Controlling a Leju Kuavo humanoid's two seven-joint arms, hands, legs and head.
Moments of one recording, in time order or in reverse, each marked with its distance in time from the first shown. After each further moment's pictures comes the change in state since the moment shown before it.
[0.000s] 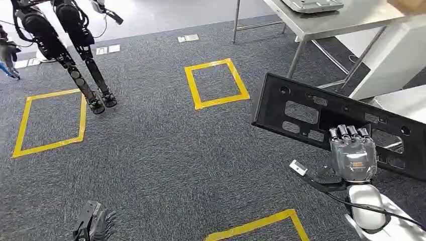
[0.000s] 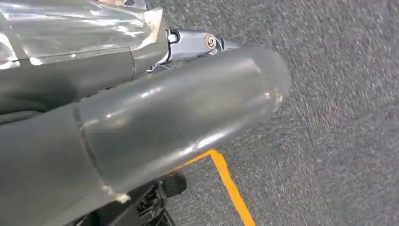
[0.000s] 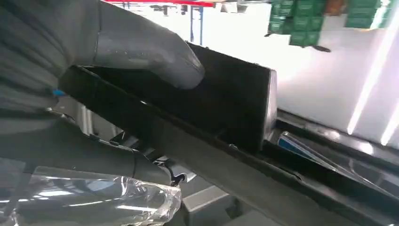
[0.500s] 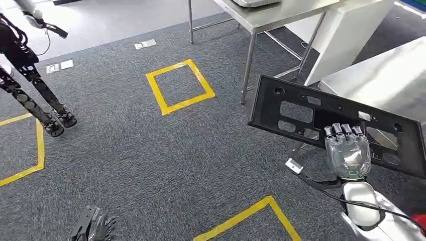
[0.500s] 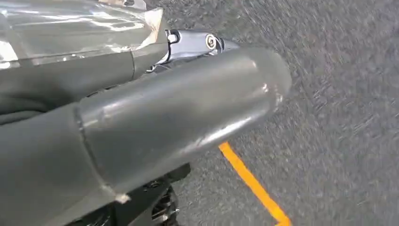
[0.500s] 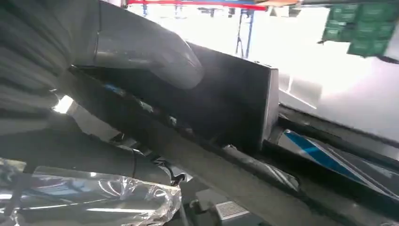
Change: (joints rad) left arm 0.030 0.000 0.007 -0.008 0.002 -0.006 -0.001; right arm -0.019 0.015 0.024 0.008 0.000 0.031 0.000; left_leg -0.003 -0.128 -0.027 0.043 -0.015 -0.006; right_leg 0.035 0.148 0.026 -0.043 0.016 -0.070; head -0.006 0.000
